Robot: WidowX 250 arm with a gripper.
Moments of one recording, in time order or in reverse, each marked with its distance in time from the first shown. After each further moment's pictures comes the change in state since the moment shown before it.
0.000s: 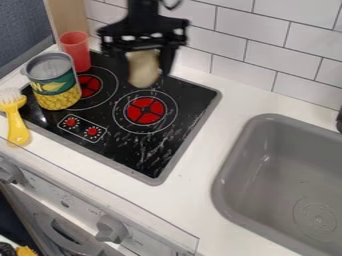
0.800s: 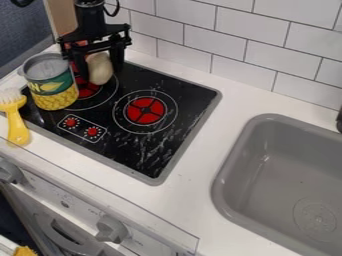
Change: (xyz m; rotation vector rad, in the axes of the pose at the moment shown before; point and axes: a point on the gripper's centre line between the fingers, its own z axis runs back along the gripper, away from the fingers) arm 0.077 0.044 -0.067 0.014 0.105 0.184
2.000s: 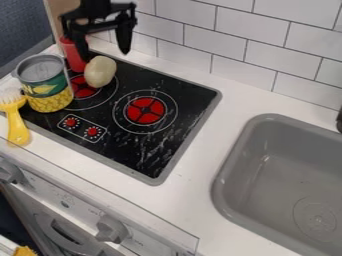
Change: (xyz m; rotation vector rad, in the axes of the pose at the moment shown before) arm -0.010 -0.008 0.045 0.004 -0.057 -0.011
